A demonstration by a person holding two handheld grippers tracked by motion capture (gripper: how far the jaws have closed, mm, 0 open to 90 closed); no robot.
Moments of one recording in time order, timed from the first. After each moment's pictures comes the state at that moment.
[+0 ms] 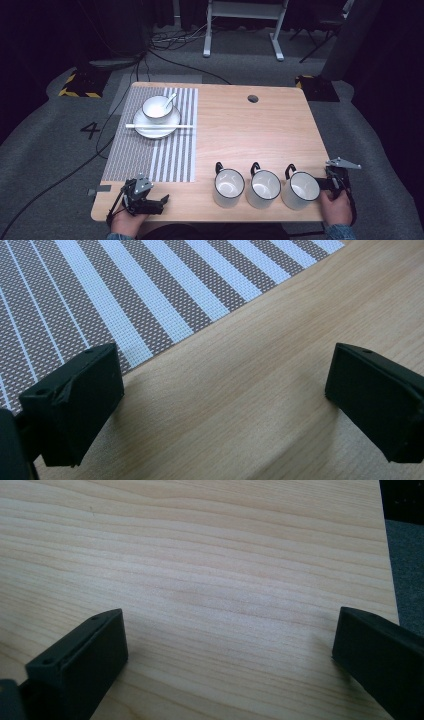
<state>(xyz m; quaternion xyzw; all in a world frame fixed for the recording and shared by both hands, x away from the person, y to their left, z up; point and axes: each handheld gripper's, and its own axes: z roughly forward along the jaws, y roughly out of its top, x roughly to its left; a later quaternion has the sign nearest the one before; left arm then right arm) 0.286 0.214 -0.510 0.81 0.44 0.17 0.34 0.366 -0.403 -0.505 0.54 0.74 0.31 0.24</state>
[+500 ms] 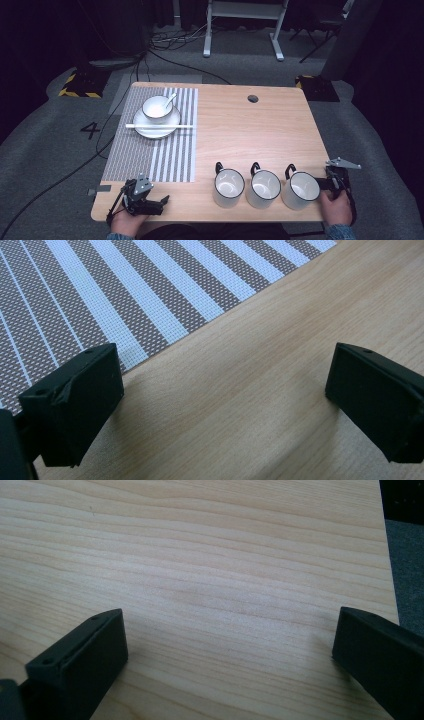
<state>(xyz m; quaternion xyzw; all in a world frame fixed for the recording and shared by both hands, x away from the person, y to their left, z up) 0.286 0.215 -0.510 0.82 0.42 0.16 0.35 0.366 -0.403 -0.505 0.54 0.74 0.31 0.24</state>
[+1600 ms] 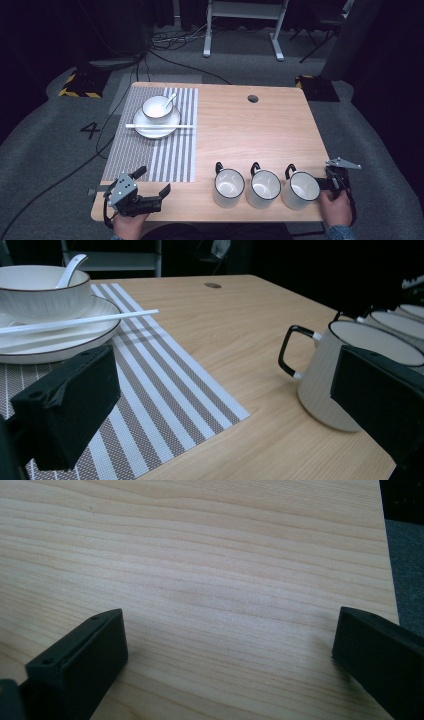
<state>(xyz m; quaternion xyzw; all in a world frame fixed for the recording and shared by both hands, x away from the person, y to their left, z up) 0.257 0.213 -0.451 0.68 0.41 0.21 0.57 0.366 -0.403 -0.505 0.54 0.74 0.31 0.24</state>
